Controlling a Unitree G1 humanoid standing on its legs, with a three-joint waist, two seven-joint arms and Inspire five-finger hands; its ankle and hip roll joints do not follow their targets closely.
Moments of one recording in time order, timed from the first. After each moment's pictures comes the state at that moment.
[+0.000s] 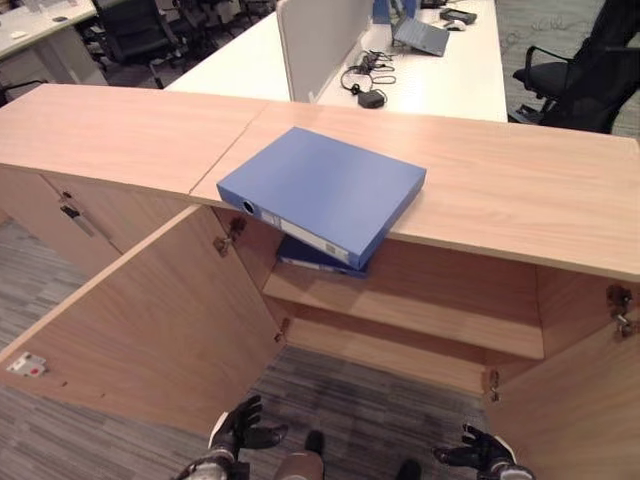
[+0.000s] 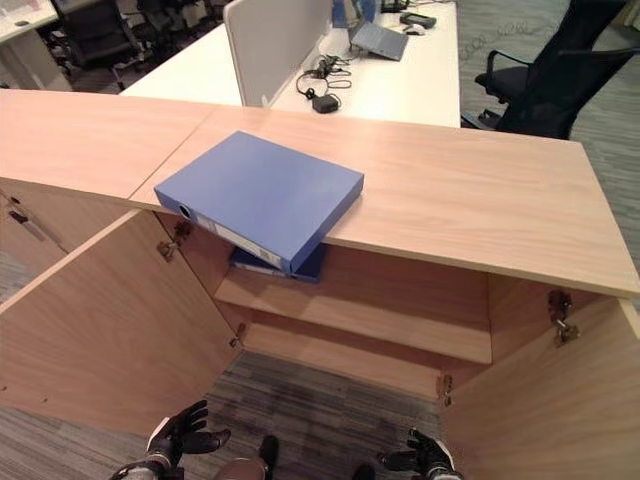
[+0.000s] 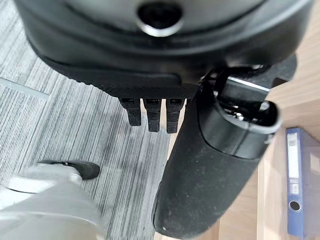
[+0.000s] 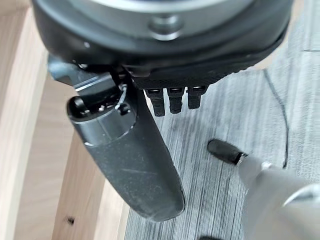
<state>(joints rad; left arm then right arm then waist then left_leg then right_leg) 0.12 0.29 -0.13 0.80 -0.27 -0.10 0.01 0.01 -0.32 0.14 1.09 0.32 -0.04 -0.02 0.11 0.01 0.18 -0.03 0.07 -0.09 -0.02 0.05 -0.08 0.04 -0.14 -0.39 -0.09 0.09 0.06</state>
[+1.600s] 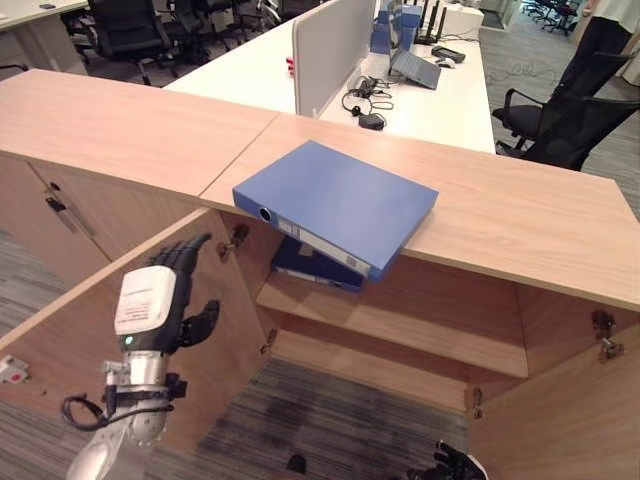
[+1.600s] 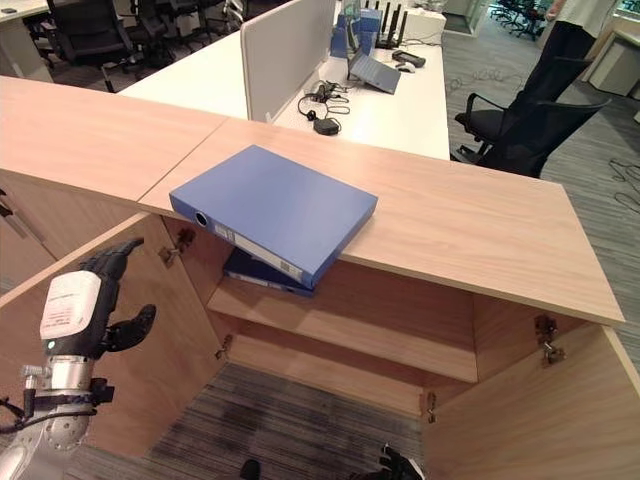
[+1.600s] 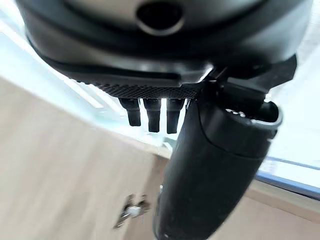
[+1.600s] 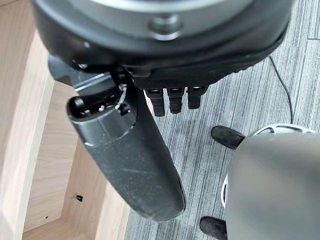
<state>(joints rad) 0.23 0.69 0.05 -0.10 0.65 -0.19 0.46 0.10 -0.20 0.18 1.05 0.28 -0.10 -0.03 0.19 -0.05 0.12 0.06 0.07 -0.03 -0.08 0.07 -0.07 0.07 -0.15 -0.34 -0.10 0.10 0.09</state>
